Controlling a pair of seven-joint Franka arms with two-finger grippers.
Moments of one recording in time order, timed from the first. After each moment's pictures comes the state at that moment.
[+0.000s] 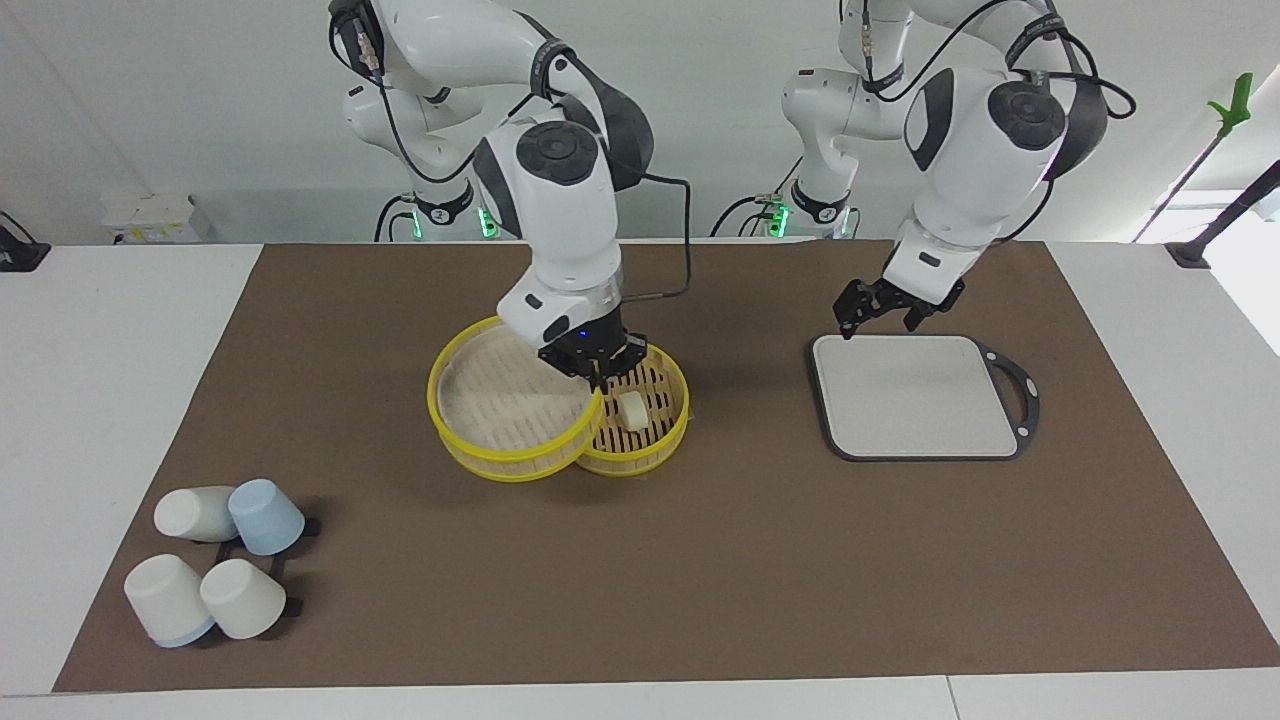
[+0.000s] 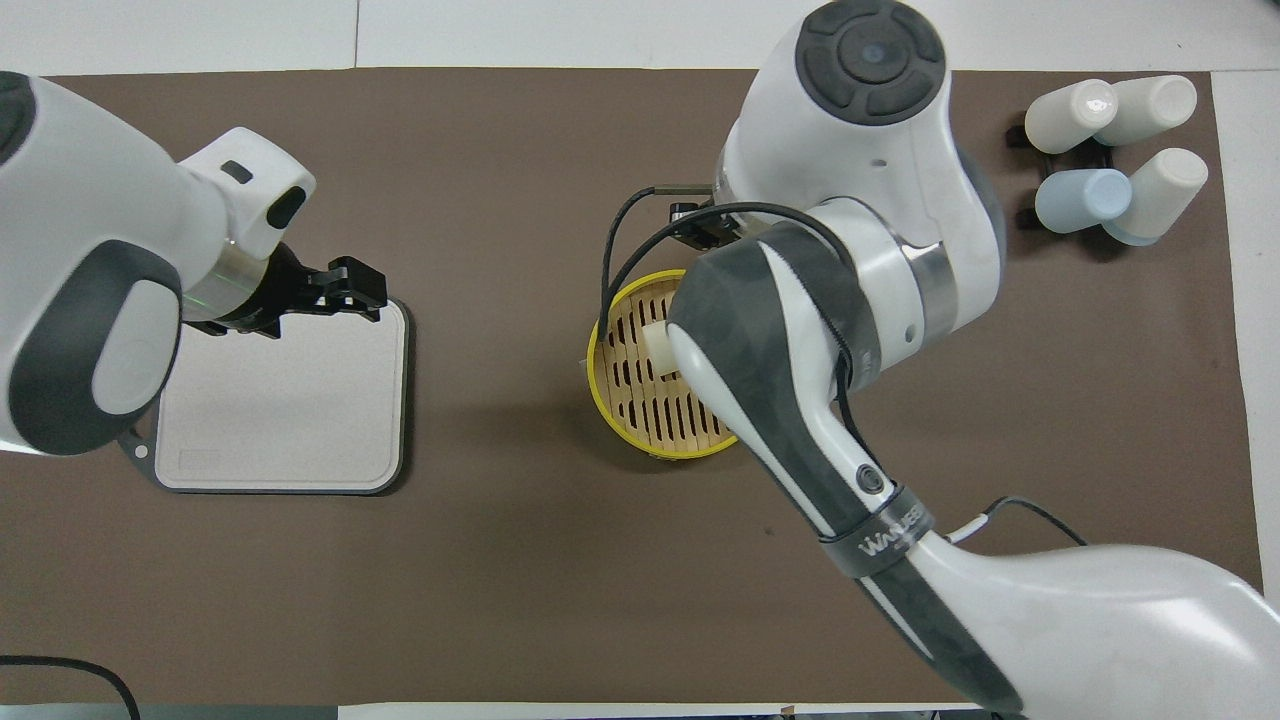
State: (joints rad) left arm -0.33 0.04 0.14 -1.73 -0.06 1.72 -0.25; right arm 0.50 0.46 0.03 -1.27 0.02 1.81 0.60
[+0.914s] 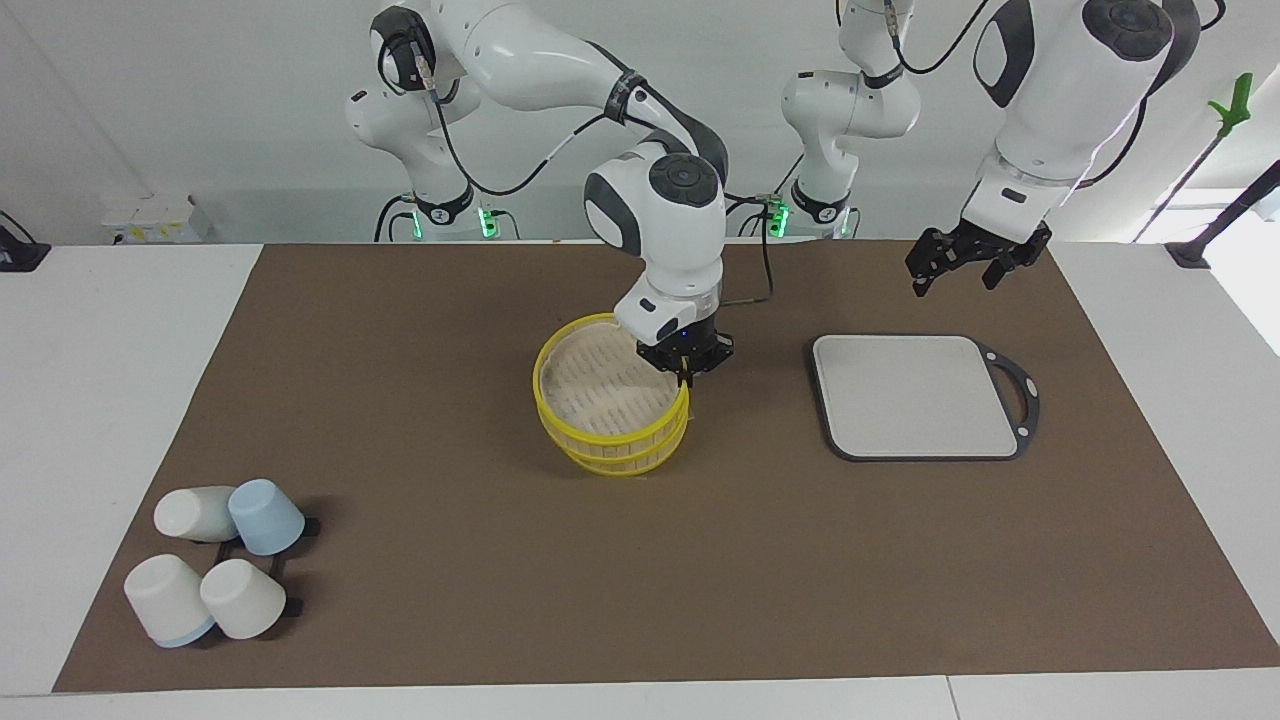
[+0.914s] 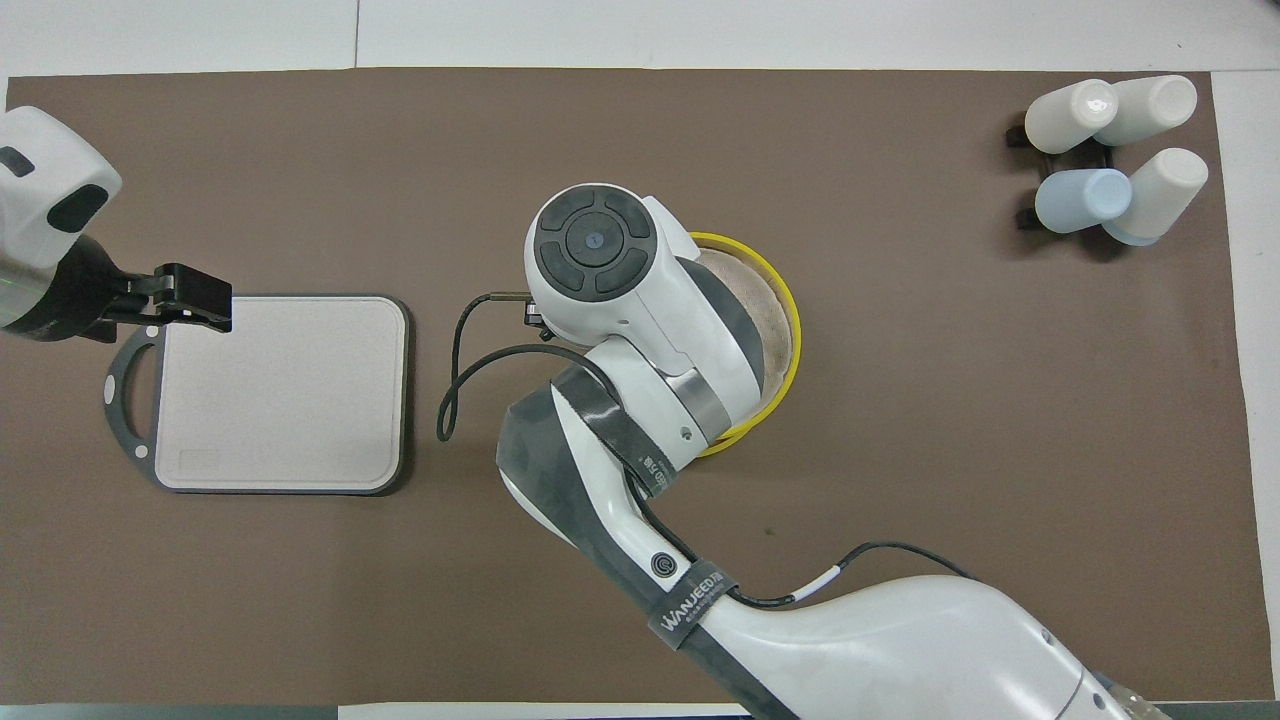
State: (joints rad) left arm -0.28 -0.01 0.14 -1.64 0.03 1.59 -0.16; right arm 0.64 0.54 0.02 -1.33 0.02 1.94 0.75
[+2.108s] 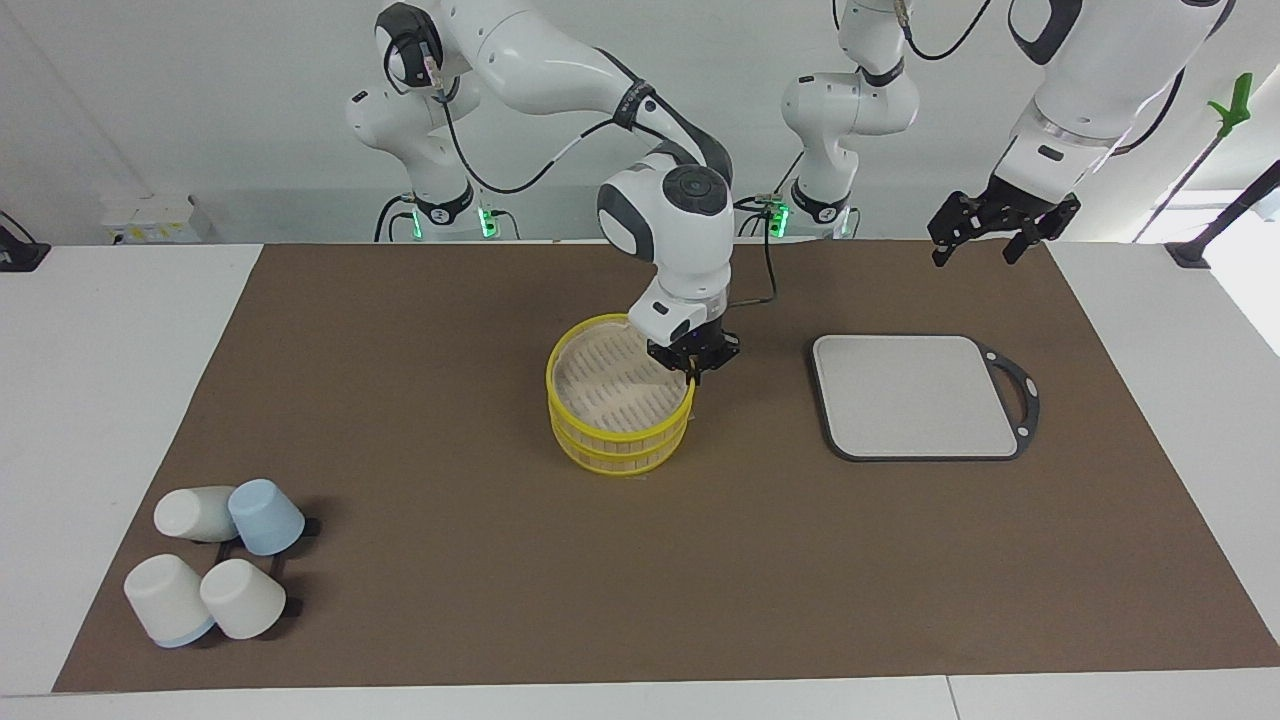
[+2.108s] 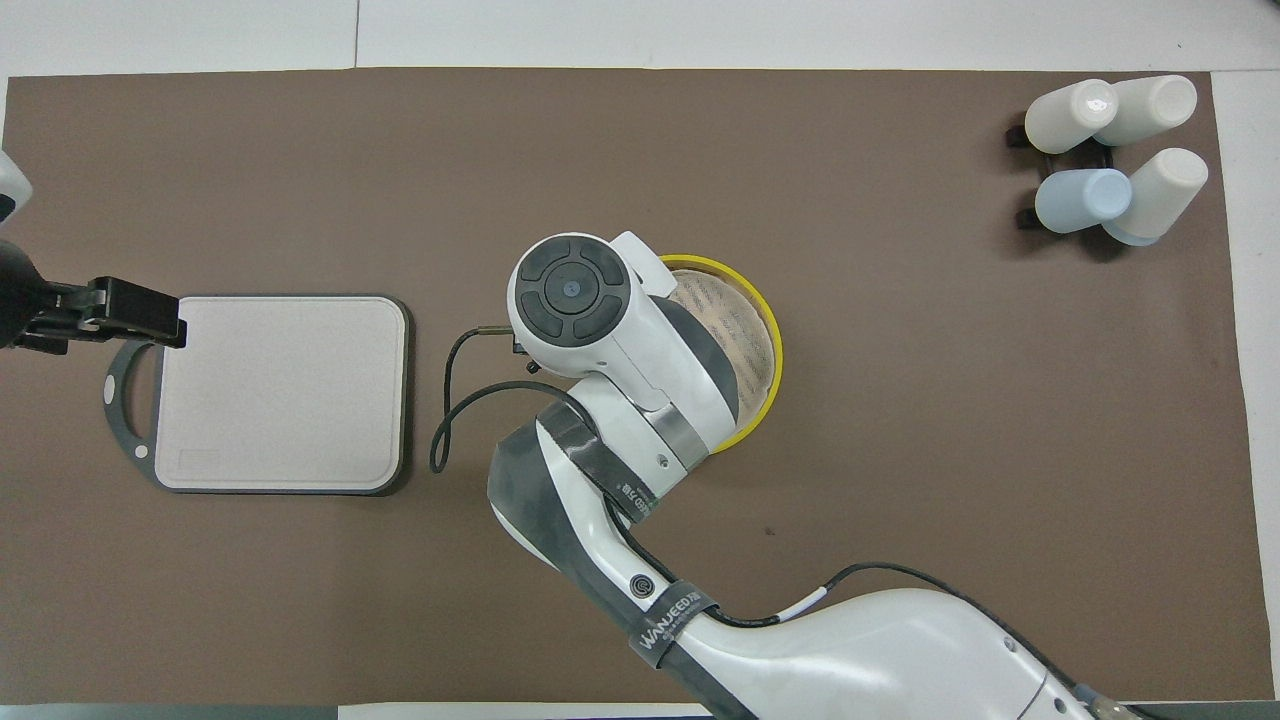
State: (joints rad) left arm -0.12 -0.05 0.03 -1.61 -0.01 1.52 -0.06; right arm 0.67 0.53 0.02 -1.41 0.02 2.02 0.75
